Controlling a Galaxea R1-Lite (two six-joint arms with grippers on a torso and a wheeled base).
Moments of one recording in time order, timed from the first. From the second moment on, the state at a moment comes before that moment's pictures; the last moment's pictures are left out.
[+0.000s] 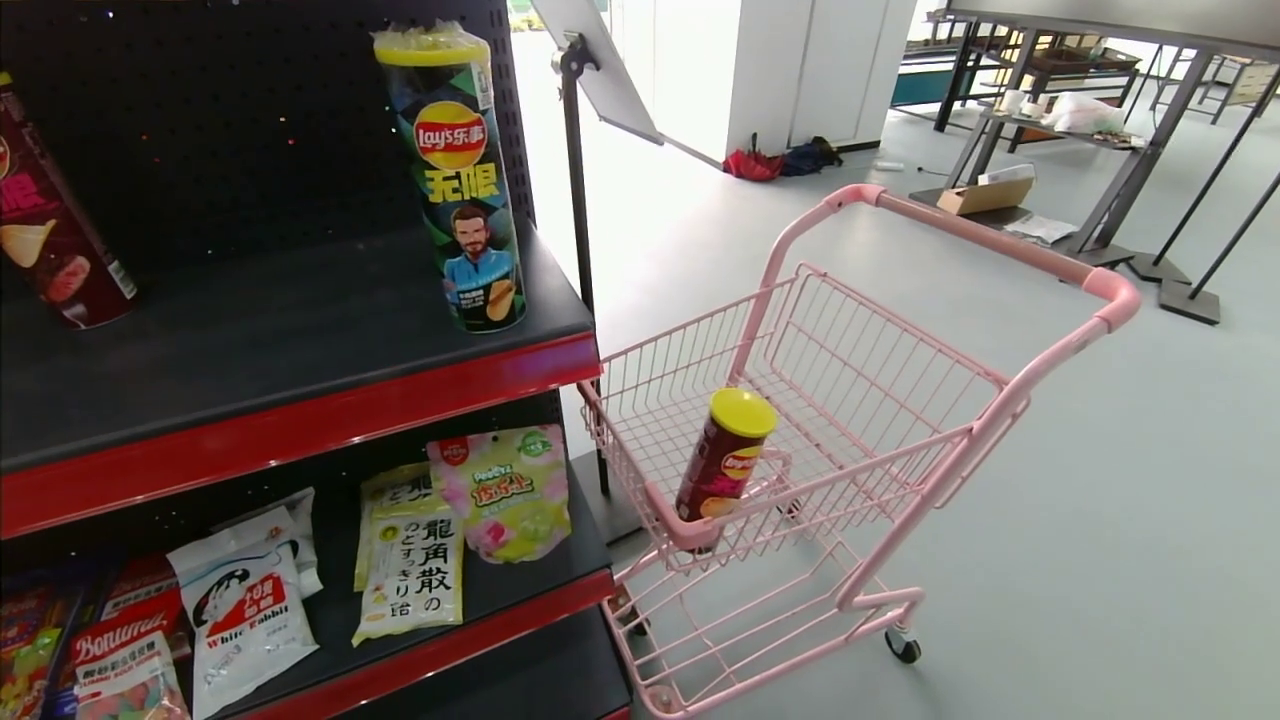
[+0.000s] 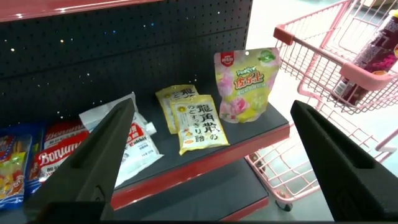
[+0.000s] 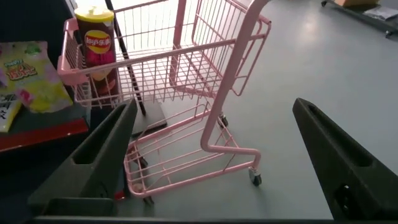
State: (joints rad) left arm 0.00 0.00 0.00 0.00 -0.02 0.01; right arm 0.01 0.00 0.00 0.00 0.03 -0.02
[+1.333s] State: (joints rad) left arm 0.00 0.00 0.00 0.00 -0.02 0.01; right arm 0.50 1.79 -0.57 -0.81 0.14 0.15
